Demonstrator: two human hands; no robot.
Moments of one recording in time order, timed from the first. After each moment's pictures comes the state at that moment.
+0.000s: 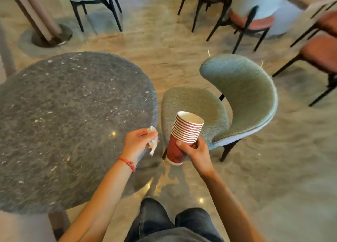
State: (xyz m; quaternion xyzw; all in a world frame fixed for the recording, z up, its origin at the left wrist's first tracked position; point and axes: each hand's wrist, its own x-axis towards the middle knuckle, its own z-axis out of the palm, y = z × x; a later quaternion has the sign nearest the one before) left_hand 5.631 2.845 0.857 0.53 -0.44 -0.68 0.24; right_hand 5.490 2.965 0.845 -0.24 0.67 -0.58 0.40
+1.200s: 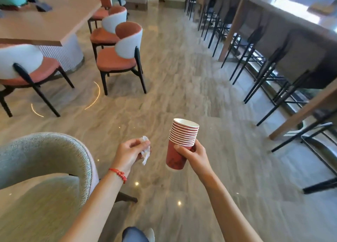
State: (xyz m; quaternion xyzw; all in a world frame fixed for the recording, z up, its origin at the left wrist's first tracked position) left_hand 5.120 3.120 0.898 0.12 -0.65 -0.74 -0.09; right_hand 5.150 3.320 0.894 0.12 0.69 -0.71 0.00
